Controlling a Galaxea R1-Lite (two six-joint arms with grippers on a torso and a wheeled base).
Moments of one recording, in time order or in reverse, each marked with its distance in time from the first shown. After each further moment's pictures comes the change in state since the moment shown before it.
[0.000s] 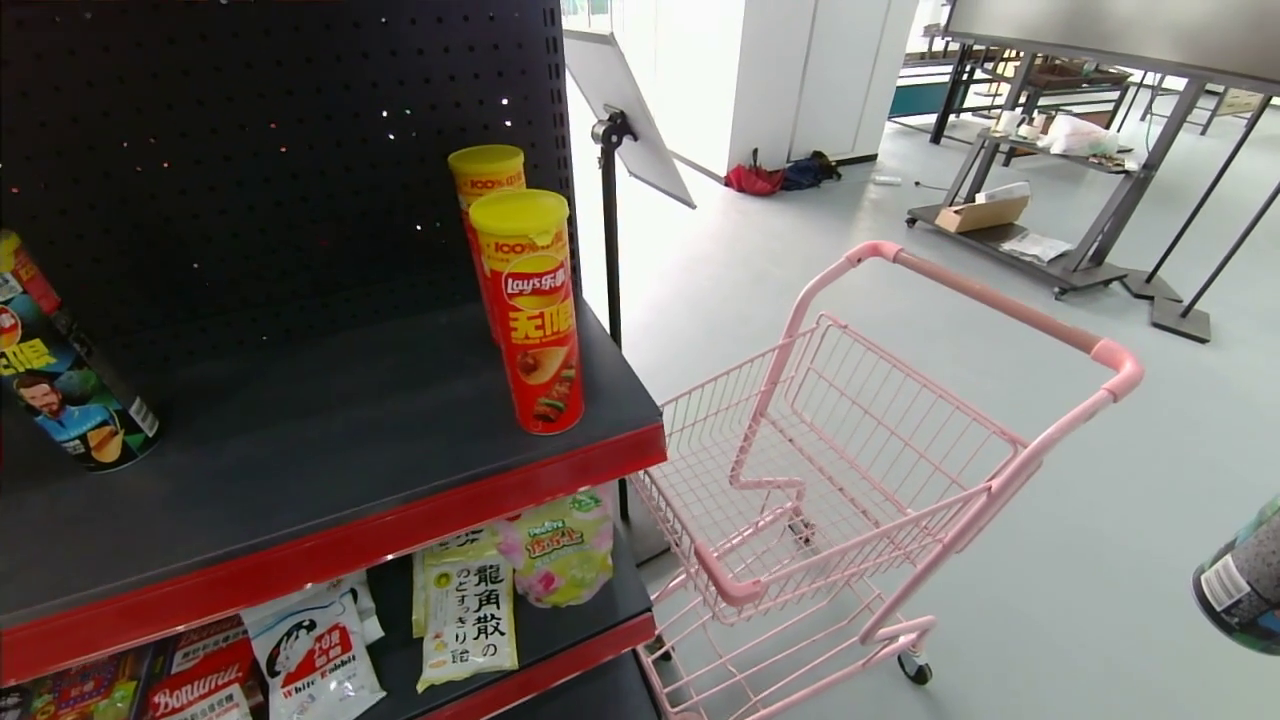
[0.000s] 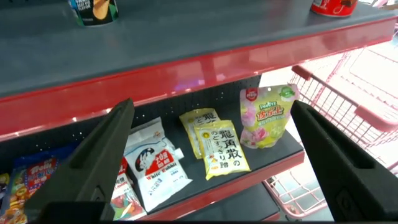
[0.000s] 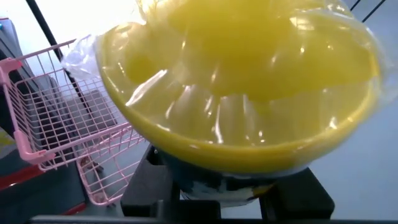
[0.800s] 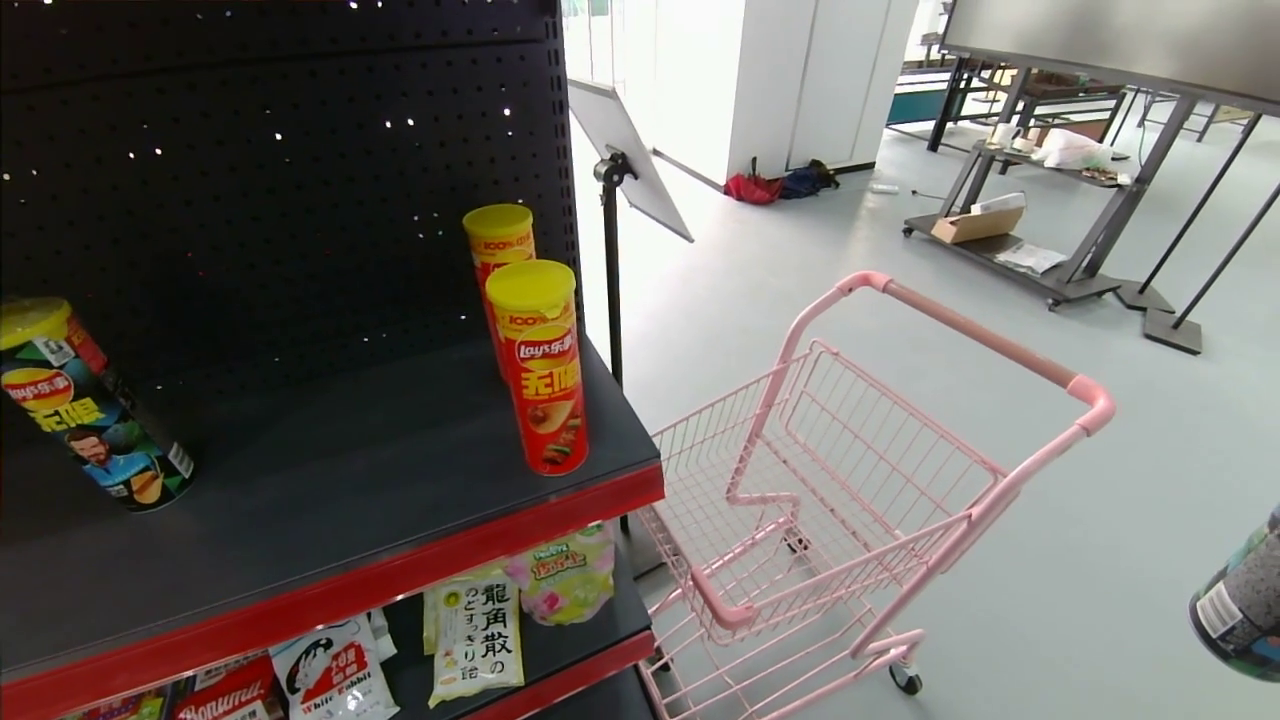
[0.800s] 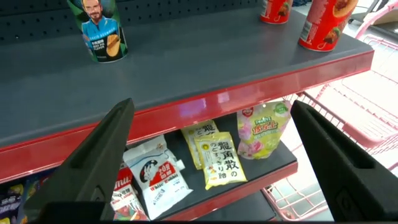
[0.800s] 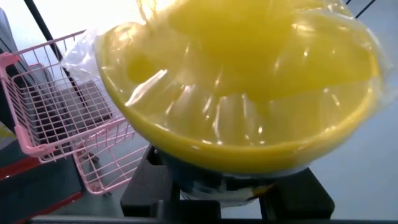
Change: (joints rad) left arm 0.000 0.000 0.000 0.000 0.000 0.001; right arm -0.008 -0.003 0.056 -0.006 -0.008 -0.016
